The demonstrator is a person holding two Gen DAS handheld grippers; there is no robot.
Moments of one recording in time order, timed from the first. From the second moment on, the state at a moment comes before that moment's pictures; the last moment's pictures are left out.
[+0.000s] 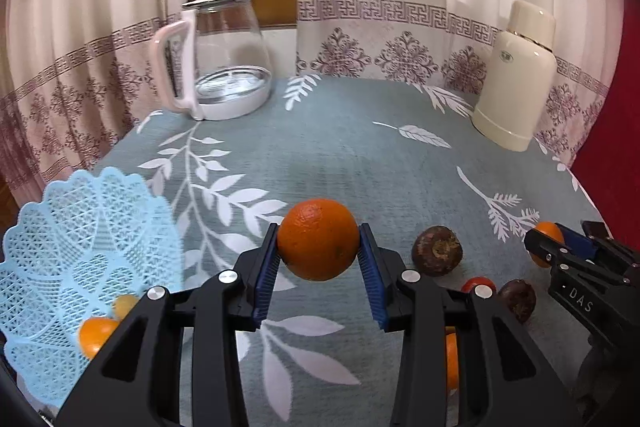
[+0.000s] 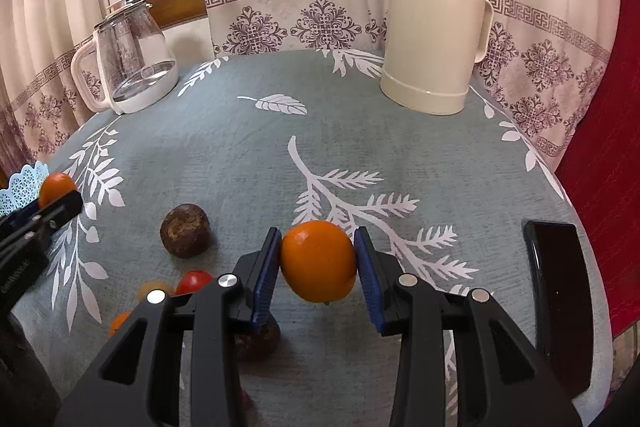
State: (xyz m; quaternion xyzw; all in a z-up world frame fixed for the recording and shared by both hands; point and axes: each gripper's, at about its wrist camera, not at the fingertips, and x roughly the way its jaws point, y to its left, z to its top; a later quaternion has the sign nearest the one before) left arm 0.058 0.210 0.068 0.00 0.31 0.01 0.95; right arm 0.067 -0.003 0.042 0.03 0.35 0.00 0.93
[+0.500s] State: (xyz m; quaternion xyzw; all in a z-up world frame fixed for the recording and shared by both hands) left arm 0.030 0.286 0.082 -0.03 0.29 0.10 0.95; right arm 0.059 0.013 0.050 0.01 0.35 0.01 0.94
